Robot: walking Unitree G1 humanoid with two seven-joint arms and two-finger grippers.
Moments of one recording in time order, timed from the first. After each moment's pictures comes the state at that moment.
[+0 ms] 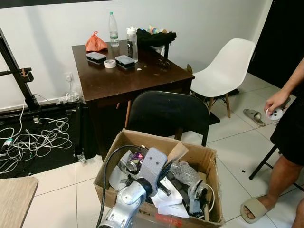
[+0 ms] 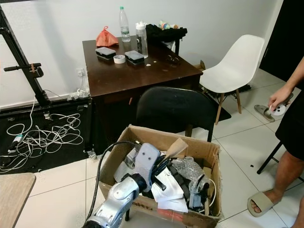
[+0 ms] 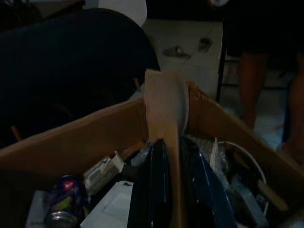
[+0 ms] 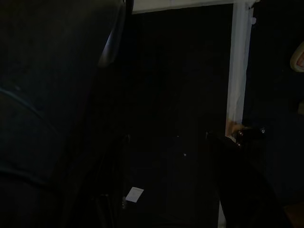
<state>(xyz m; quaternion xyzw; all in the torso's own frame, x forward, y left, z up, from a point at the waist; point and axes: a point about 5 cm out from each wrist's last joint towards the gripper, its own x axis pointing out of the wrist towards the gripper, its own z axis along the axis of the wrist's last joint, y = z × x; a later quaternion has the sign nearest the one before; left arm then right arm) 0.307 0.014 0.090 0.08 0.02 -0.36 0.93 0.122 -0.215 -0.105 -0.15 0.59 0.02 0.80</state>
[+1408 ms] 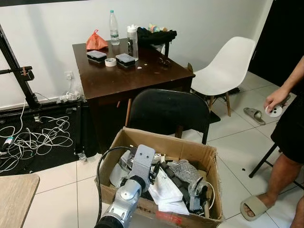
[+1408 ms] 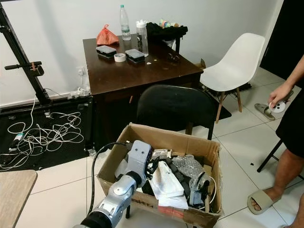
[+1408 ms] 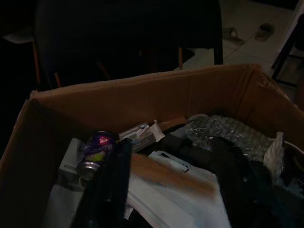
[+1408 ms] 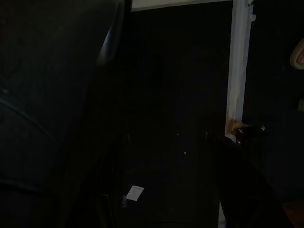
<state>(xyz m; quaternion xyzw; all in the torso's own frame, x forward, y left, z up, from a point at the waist) 0.330 0.035 0.079 0.03 0.06 -0.24 0.97 0.124 -0.216 -0.104 -0.15 0.58 0.01 0.80</state>
